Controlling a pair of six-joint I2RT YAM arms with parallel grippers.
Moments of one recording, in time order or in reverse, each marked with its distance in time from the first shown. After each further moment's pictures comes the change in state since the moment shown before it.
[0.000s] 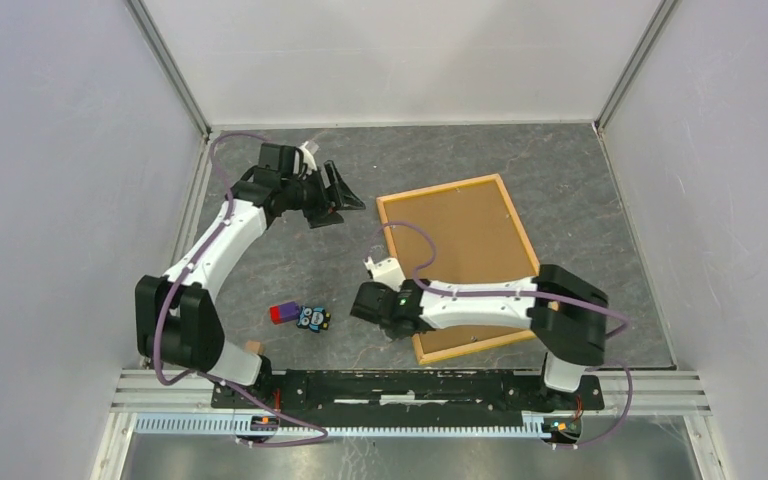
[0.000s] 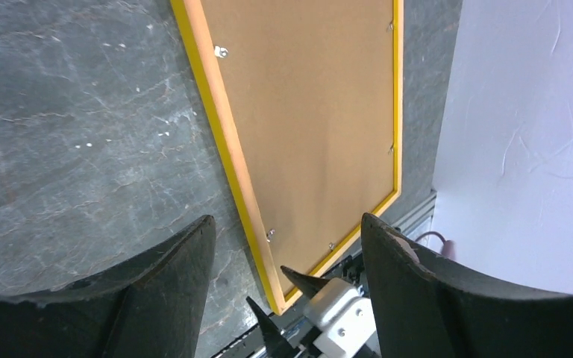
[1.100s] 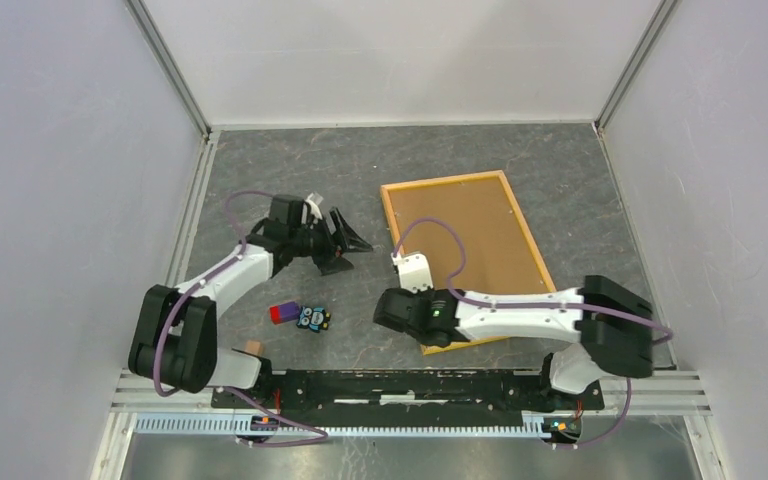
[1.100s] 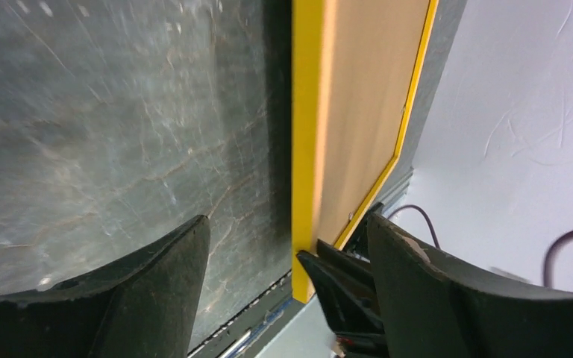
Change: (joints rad) left arm -0.016 -0.117 -0.413 0.290 0.058 -0.172; right arm 0.038 -0.139 -0.156 0.083 0.206 0.125
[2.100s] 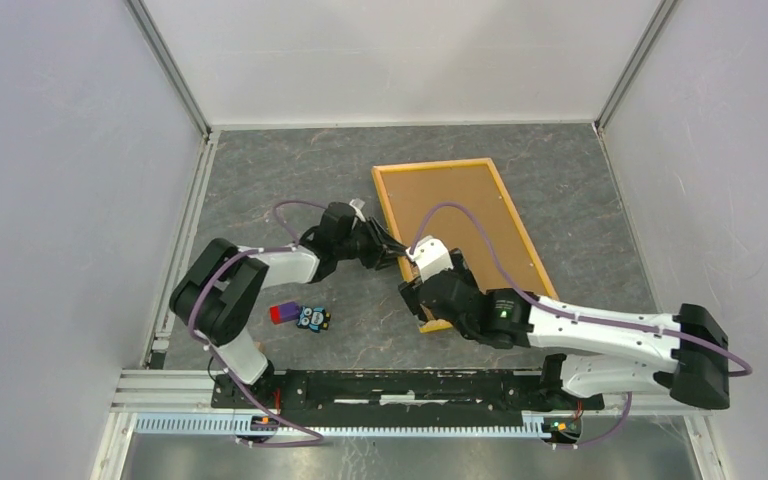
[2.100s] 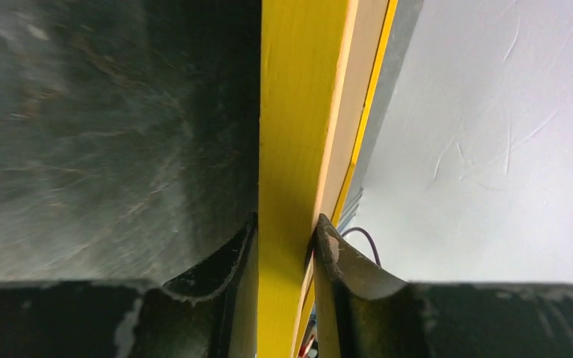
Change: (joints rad) left arm -0.308 0.326 -0.038 0.612 -0.150 -0.442; right arm -0.056 -0.413 -0.181 0.217 0.011 -0.509
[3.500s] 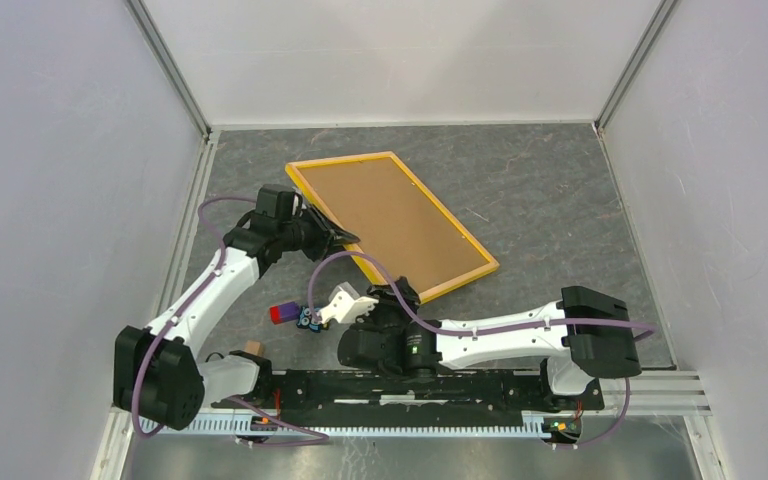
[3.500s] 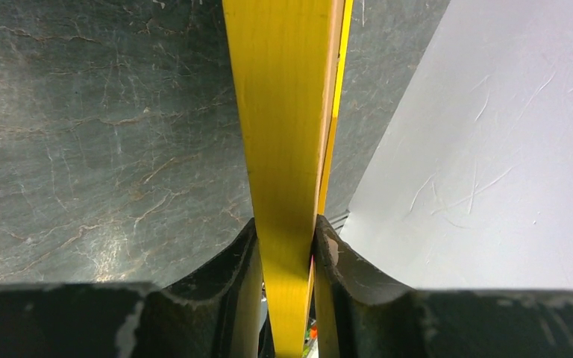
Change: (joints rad) left arm 0.274 -0.501 0.113 -0.817 0.000 0.126; right arm 0.281 0.461 0.300 0.035 0.557 -0.460
